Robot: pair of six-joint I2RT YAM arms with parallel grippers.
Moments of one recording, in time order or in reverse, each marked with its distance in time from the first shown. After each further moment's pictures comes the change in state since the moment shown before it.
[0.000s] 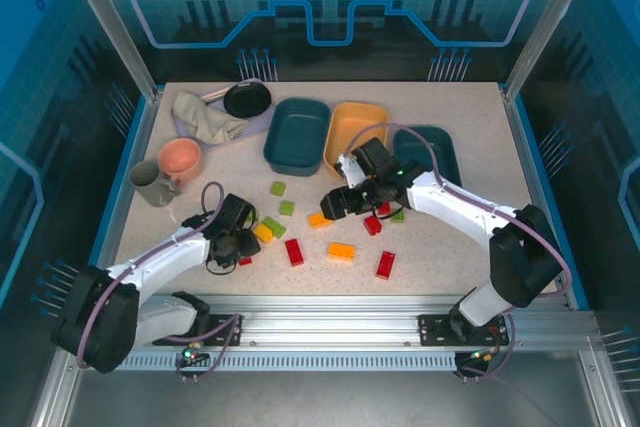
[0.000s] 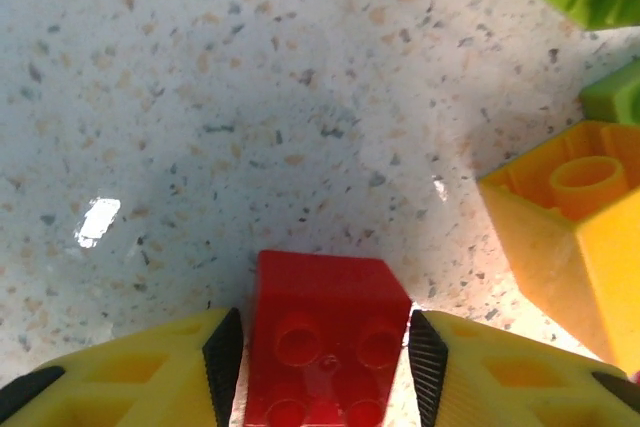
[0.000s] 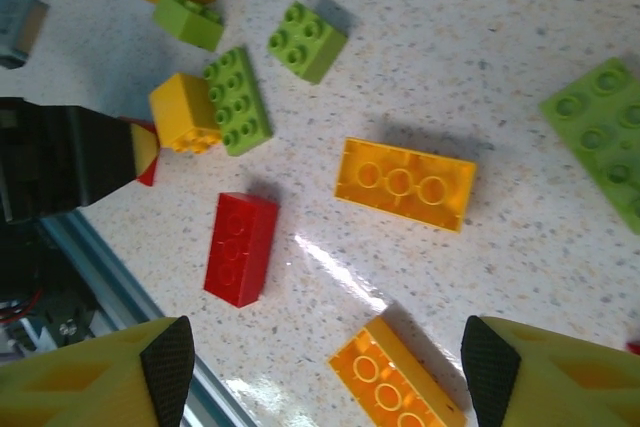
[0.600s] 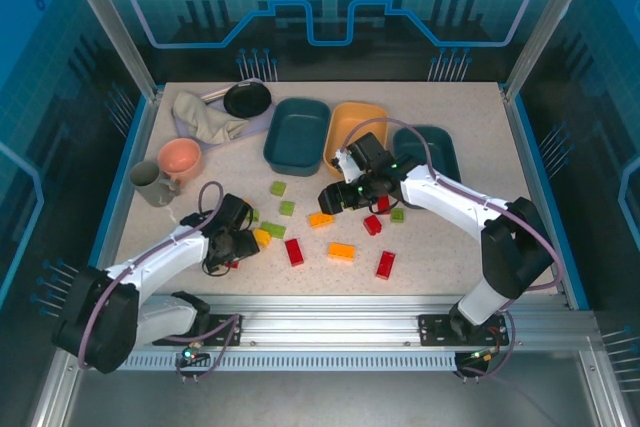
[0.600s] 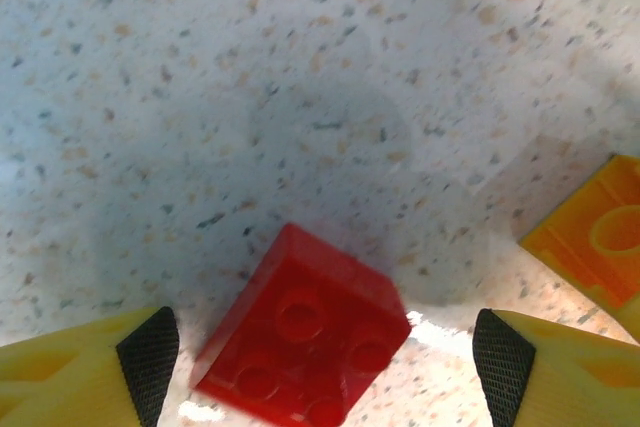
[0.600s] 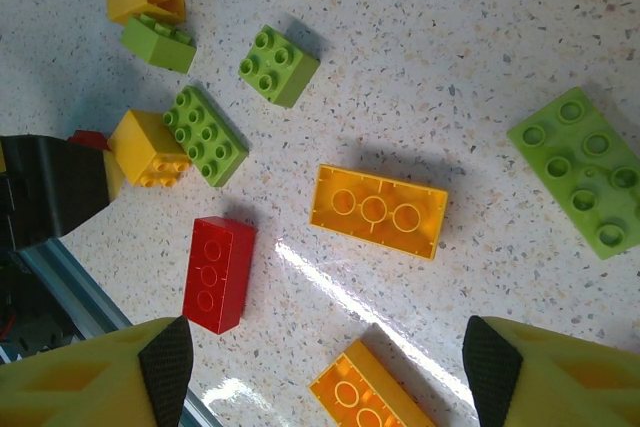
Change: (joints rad) left arm 0.021 0.002 0.016 -0.060 -0.060 0.048; right arm 0.000 0.068 0.082 -0.053 0.073 0.002
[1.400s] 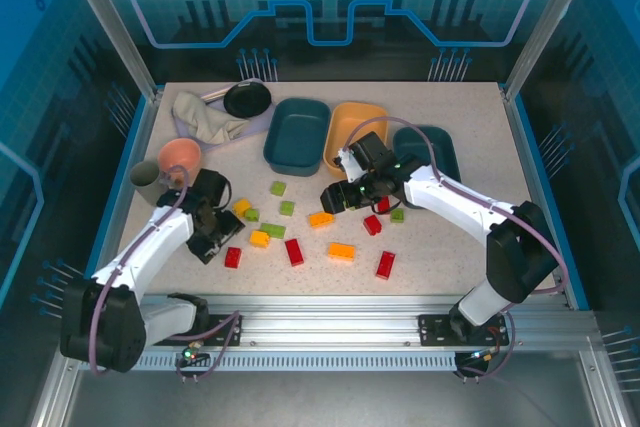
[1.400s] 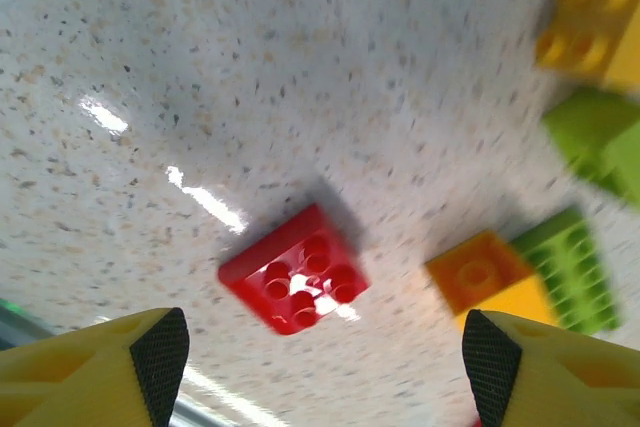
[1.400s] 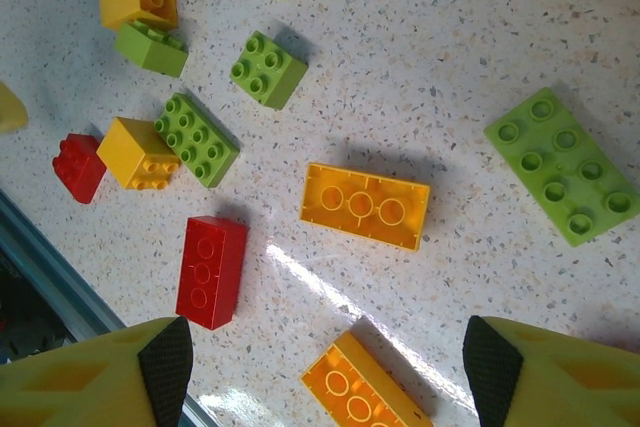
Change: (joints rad) left arm 0.168 -0.011 0.220 -0.299 0.118 -0.146; right arm 0.000 -0.027 0.001 -0.019 0.030 0.000
